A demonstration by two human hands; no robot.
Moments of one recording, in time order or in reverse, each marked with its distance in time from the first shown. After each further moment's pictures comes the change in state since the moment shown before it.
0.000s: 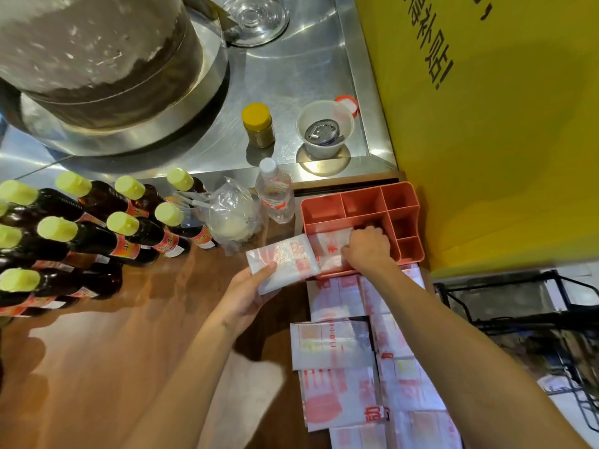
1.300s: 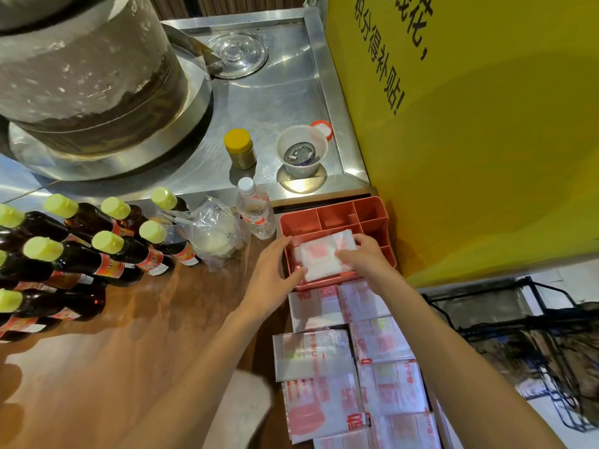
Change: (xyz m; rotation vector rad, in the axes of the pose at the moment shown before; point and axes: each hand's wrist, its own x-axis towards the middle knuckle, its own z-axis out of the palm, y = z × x) left_hand 0.017 -0.003 0.063 1.049 -0.077 0.737; right_hand -0.042 0.038 -0.025 1.253 -0.036 0.095
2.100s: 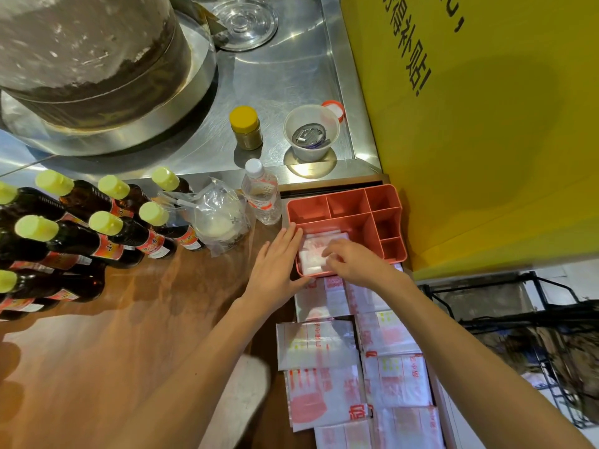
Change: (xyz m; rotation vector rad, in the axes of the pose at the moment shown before) left_hand -0.001 -0.017 0.007 0.544 -0.130 0.095; right_hand 0.010 0.012 0.017 -1.002 -0.354 -0.398
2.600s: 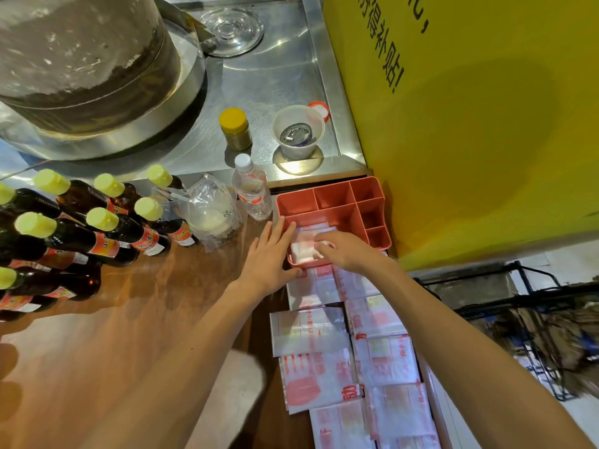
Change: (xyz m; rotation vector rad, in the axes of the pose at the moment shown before) left_hand 0.001 0.007 -0.011 0.041 -0.153 -0.044; right_hand -0.019 -0.005 -0.006 0.150 0.011 0.056
